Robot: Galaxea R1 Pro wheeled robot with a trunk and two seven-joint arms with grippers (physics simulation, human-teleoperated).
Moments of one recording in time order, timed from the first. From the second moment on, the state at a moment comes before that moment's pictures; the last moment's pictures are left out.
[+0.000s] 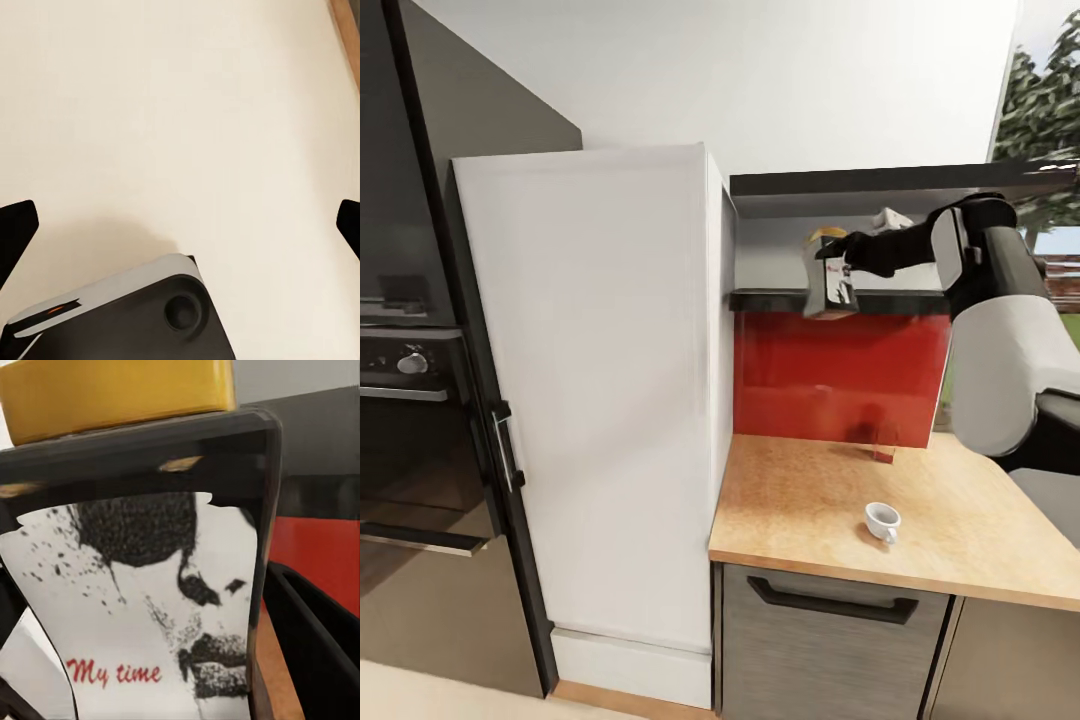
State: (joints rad) left arm 0.13 0.02 0.20 -0.09 1.12 -0.59 -0.16; right arm -1.65 -0.06 -0.27 -0.65 0.17 1.04 0.52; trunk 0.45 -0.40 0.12
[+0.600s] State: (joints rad) left arm 0.13 0.02 0.20 -0.09 1.05 -0.59 -0.16; right arm -1.63 -0.32 -0.04 -0.02 0.22 0.73 1.20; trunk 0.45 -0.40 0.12
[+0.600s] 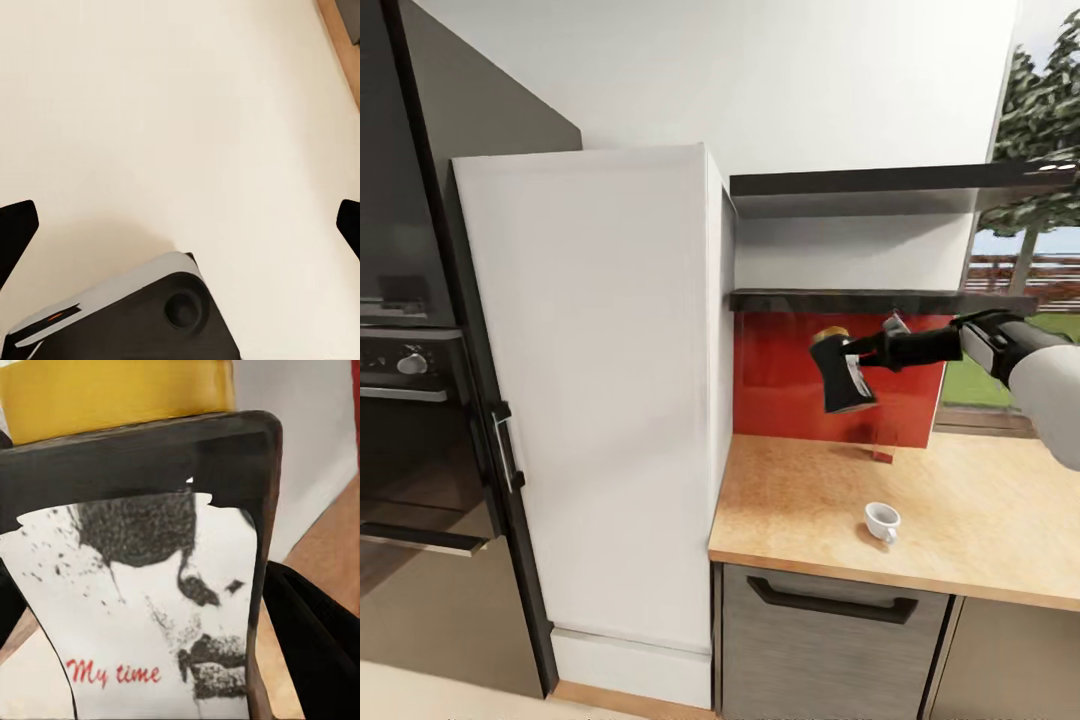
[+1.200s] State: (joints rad) left arm 0.13 0.02 0.21 -0.09 1.05 -0.59 -0.16; right arm -1.57 -0.47 -0.06 0.04 0.32 0.64 1.35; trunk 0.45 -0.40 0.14
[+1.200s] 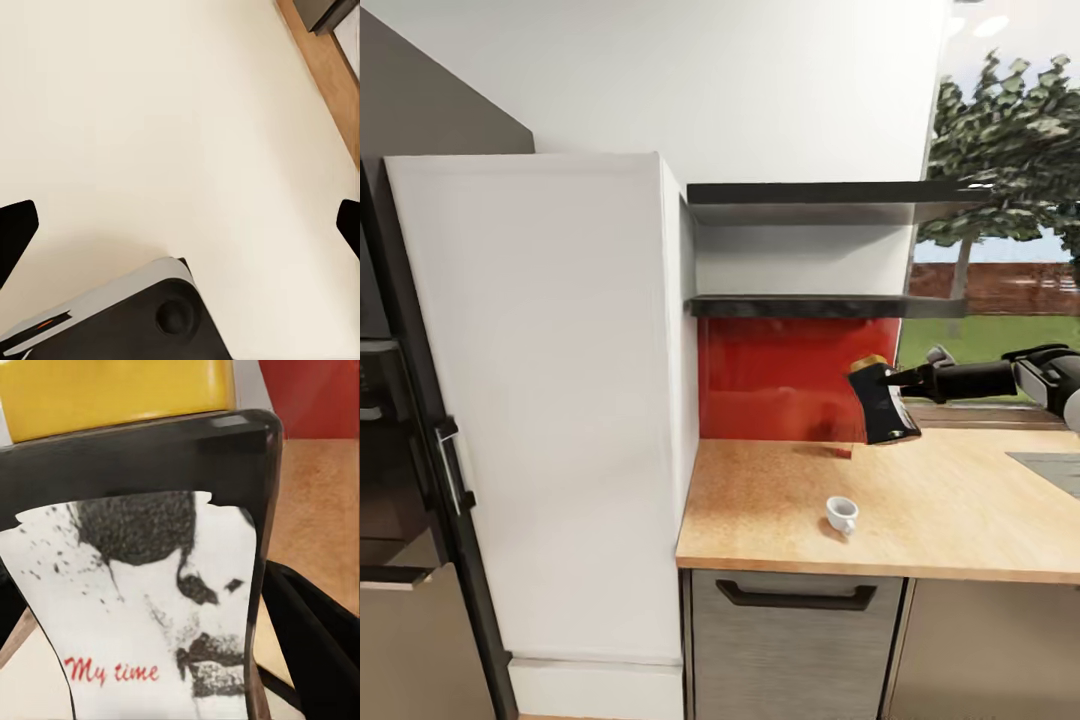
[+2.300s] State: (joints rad) left arm 0.13 0.01 0.20 -0.09 0.96 -0.59 -0.16; right arm -1.22 -0.68 -0.06 0.04 0.37 0.44 1.32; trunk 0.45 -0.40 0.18
